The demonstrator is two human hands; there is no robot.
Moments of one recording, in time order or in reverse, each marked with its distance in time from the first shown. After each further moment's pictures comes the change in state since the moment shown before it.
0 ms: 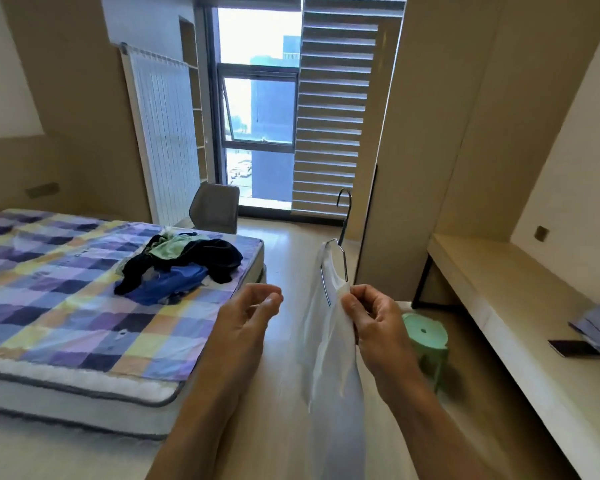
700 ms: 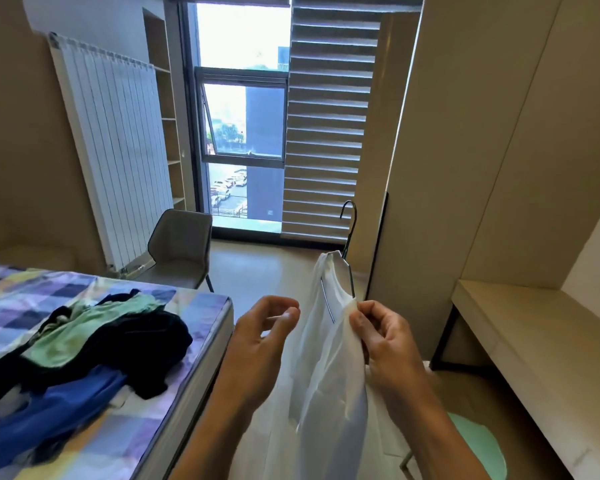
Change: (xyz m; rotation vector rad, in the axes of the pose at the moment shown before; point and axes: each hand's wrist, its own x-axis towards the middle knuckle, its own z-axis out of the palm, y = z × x) left_hand 0.526 -0.146 0.188 0.018 -0.058 0.007; right_hand 0.539 0.127 -0.014 0.089 -0.014 0.045
